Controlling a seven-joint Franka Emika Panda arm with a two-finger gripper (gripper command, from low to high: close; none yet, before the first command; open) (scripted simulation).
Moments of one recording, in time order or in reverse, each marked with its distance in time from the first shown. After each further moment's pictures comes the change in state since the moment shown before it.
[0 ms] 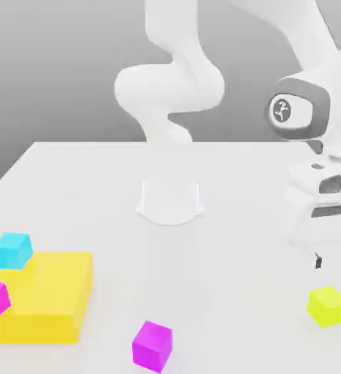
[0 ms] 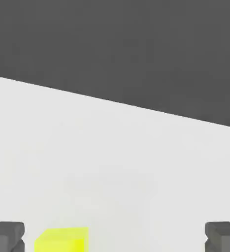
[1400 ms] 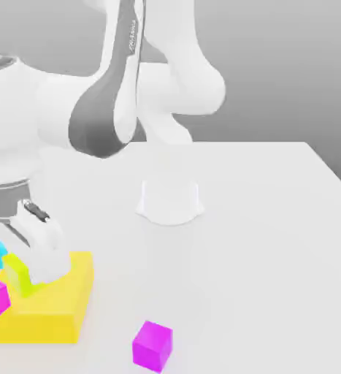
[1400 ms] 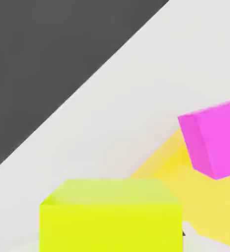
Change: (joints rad) arm -0.636 0.011 -0.508 0.134 0.259 -0.169 -0.205
